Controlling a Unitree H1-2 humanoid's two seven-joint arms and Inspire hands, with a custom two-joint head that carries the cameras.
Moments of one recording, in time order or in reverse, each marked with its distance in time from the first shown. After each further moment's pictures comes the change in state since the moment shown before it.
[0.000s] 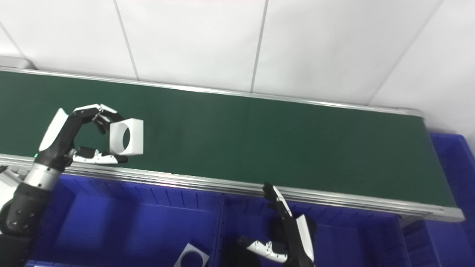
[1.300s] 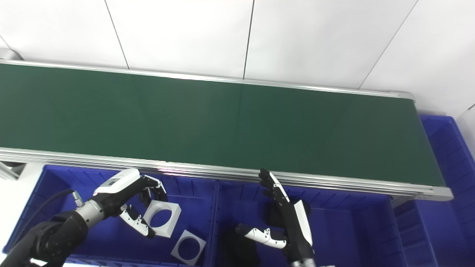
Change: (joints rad) left arm 0.066 0.008 -0.300 -0.104 0.376 0.384 -0.395; right arm 0.024 0.012 -0.035 -0.042 0.032 0.022 0.072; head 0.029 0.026
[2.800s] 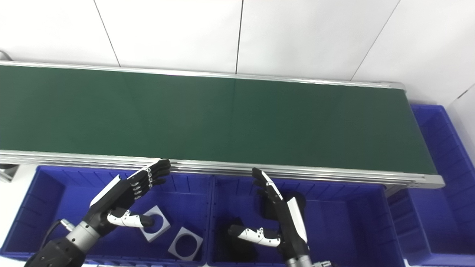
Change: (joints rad) left arm 0.149 -0.159 0.197 0.081 -0.777 -0.172 -0.095; right arm 0.031 0.019 -0.010 -0.012 -0.044 0.007 0.014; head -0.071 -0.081
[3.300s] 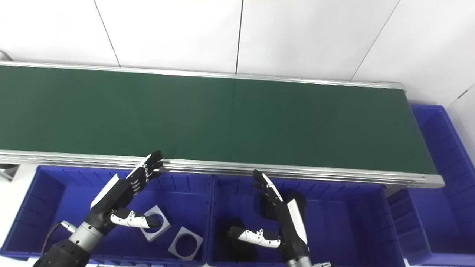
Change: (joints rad) left arm 0.005 -0.027 0.004 0.037 0.104 -0.105 0.093; right arm 0.001 -0.002 0.000 0.016 0.001 0.000 -0.004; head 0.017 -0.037
